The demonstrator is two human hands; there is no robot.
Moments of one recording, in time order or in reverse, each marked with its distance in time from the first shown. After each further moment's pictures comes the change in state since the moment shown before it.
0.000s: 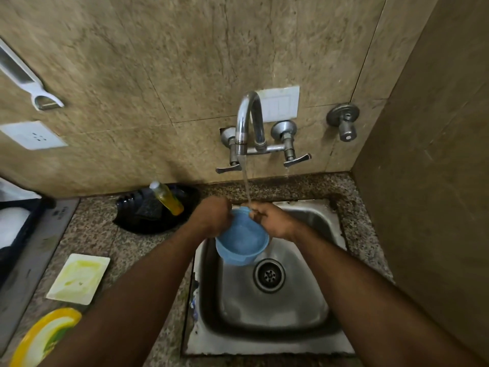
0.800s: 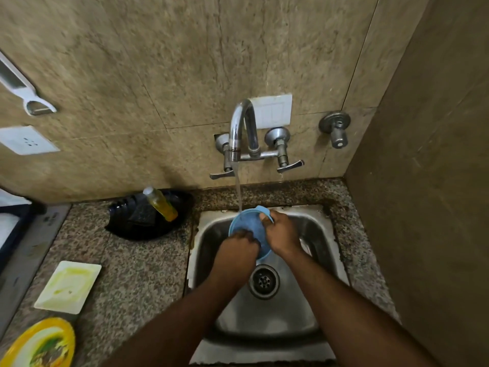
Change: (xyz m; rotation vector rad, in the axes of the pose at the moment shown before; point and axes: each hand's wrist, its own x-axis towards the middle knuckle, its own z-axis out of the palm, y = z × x) left_hand -0.041 0.066 0.075 0.130 0.034 0.210; right_hand -0.024 0.020 0.006 -0.153 0.537 0.136
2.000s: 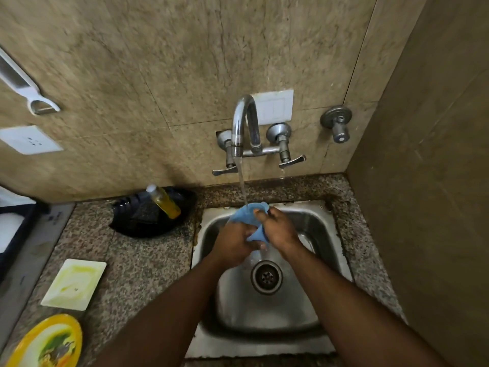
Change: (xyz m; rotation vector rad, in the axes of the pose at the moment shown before) left_hand 0.013 -0.035 0.014 -0.732 0.121 0.010; right_hand -0.010 -0.013 0.004 0.322 -0.095 0.192
